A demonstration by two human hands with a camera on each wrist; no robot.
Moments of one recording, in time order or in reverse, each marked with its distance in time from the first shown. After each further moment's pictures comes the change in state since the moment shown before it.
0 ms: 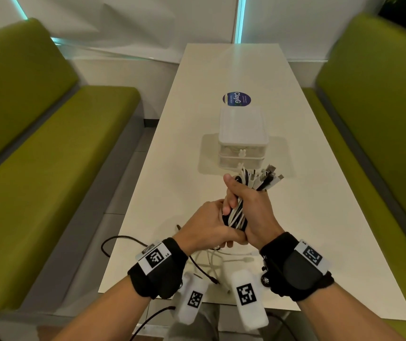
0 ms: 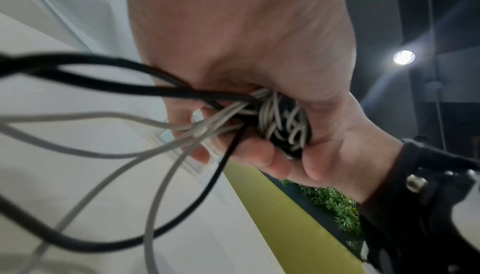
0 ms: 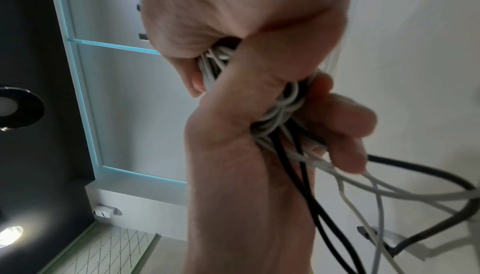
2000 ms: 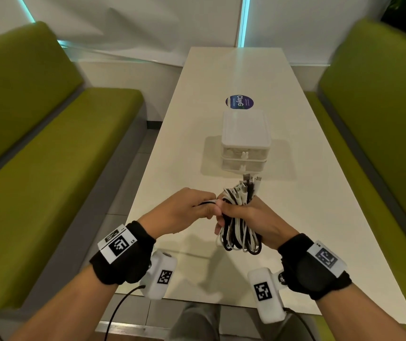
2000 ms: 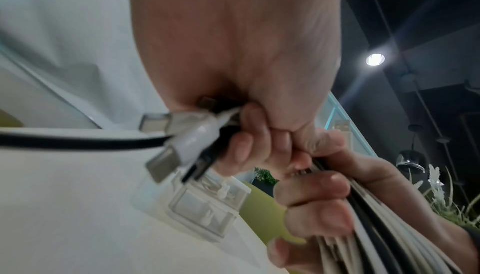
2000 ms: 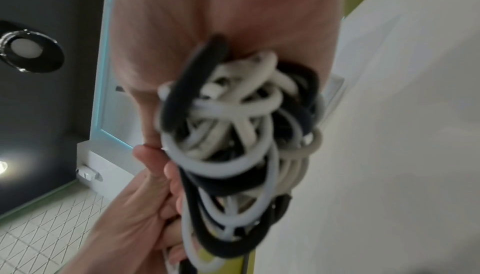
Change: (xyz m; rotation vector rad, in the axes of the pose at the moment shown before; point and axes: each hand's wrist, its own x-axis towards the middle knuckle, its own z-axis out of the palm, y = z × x) left_hand -0.012 0.008 -0.061 0.381 -0.007 0.160; right_hand 0.001 -0.006 -0.023 -0.449 -0.509 0.015
